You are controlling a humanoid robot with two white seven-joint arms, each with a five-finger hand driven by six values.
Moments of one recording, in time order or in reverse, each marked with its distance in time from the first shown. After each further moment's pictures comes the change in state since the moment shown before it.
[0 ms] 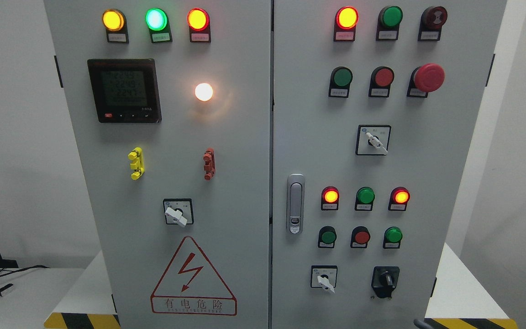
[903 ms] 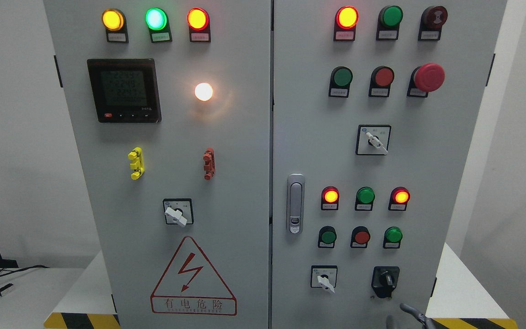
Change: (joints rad) left arm 0.000 0.000 0.000 0.000 0.000 0.000 0.000; right arm -0.087 0.010 0.021 0.047 0.055 0.034 -0.002
